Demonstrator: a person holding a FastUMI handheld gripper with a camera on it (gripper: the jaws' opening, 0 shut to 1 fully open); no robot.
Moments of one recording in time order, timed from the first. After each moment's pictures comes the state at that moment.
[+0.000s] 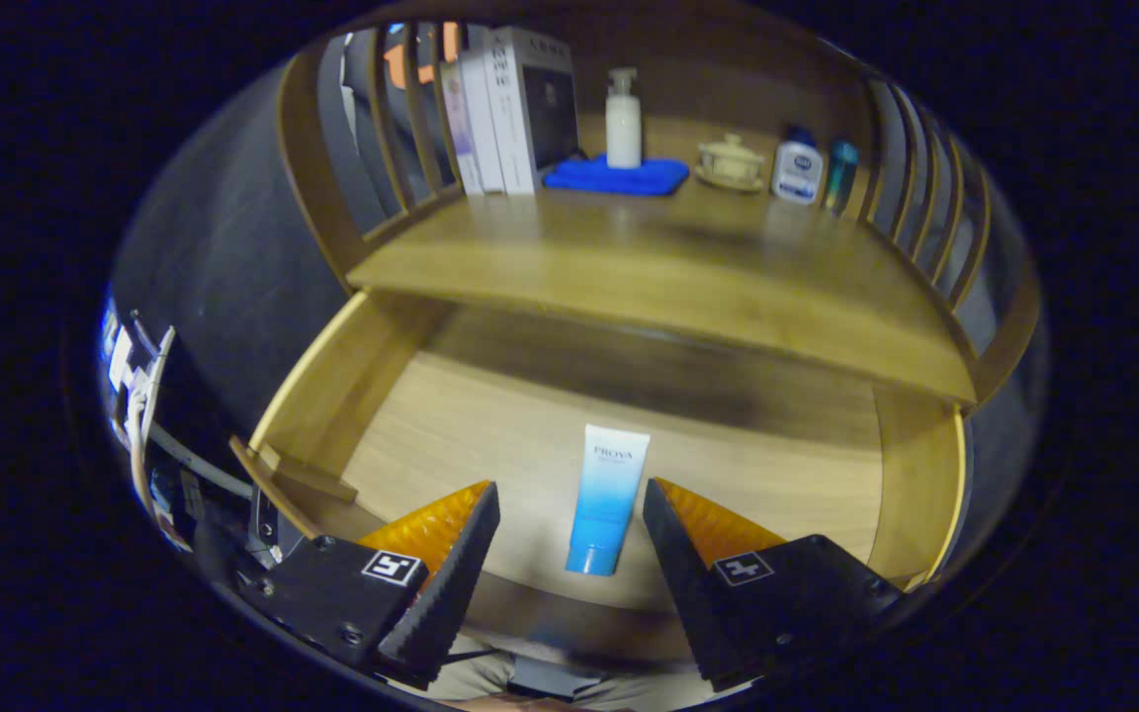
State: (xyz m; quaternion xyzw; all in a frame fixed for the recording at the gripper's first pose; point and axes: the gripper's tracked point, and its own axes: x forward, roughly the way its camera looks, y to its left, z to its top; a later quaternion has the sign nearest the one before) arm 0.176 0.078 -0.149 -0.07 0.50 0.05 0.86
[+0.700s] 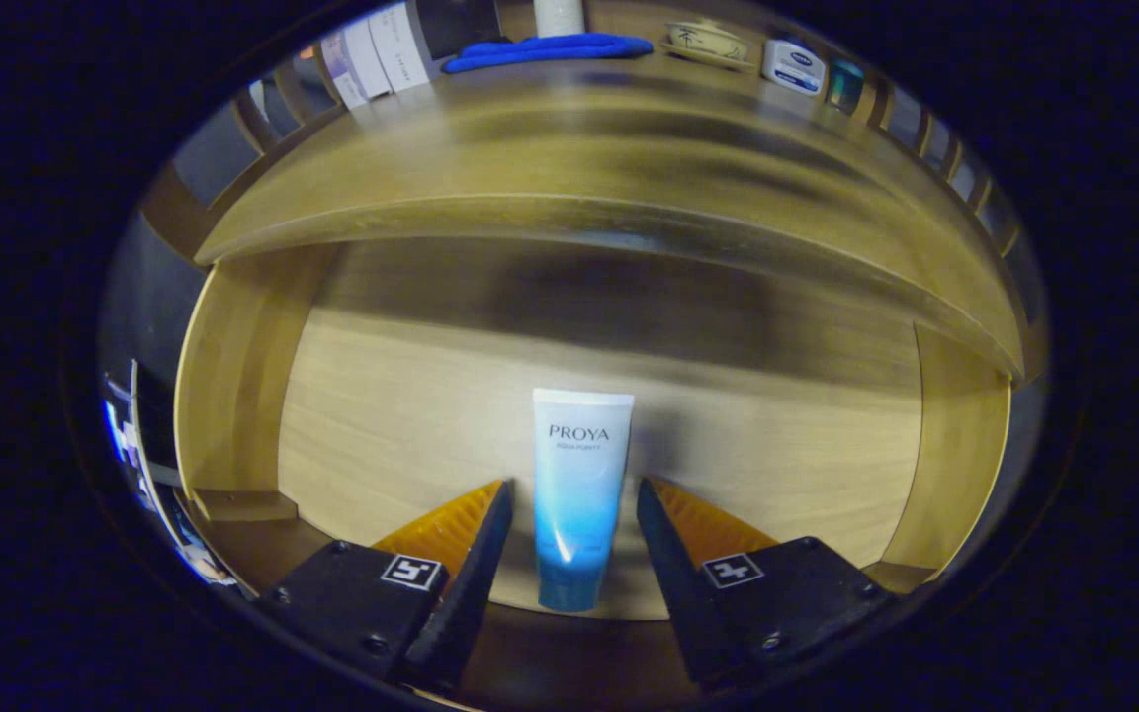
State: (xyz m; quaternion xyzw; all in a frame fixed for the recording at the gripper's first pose) arm 0.191 0.055 -0.206 -0.05 0.63 -0.03 0.77
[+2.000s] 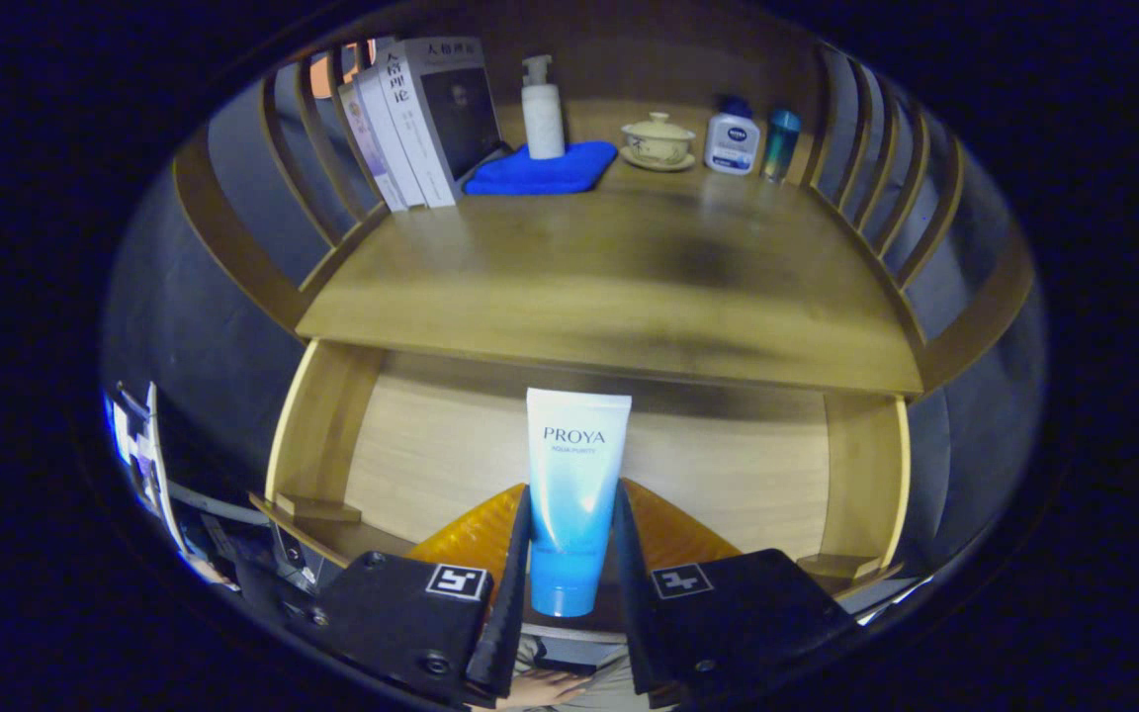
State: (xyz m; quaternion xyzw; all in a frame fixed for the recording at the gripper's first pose) arm 0.191 0.062 -0.075 -0.04 0.53 -0.02 0.85
